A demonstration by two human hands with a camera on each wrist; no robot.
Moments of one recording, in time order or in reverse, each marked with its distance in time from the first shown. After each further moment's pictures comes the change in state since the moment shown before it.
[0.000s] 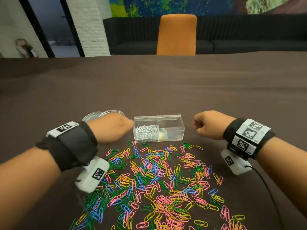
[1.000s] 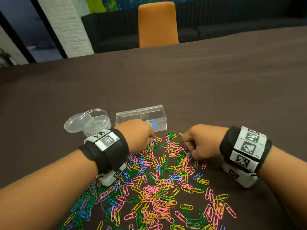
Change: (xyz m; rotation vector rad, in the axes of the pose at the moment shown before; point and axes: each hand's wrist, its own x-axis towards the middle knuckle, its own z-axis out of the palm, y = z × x) left_hand 0.053 0.090 0.040 0.114 -0.051 0.161; right_hand -0.070 0.007 0.036 0.082 -0.221 -0.102
